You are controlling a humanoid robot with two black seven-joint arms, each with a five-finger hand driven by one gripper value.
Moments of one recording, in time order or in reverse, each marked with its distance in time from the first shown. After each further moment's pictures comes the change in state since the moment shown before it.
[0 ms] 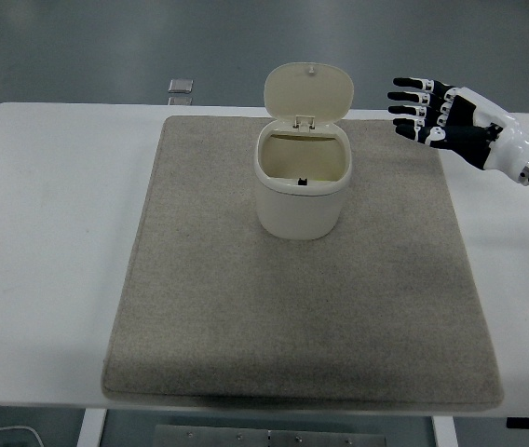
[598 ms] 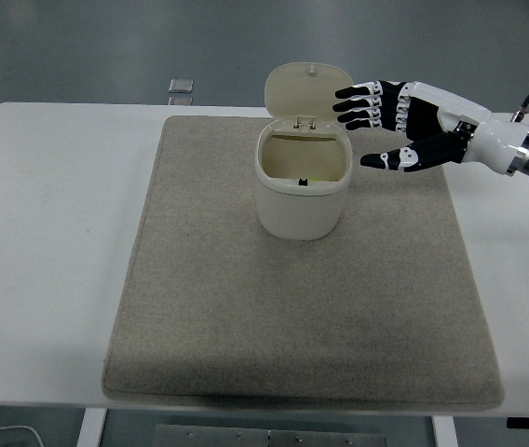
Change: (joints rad) left arm 0.000 0.000 0.000 0.000 0.000 0.000 0.000; right arm 0.052 -0.069 -0.001 0.127 -0.278 0.199 0.131
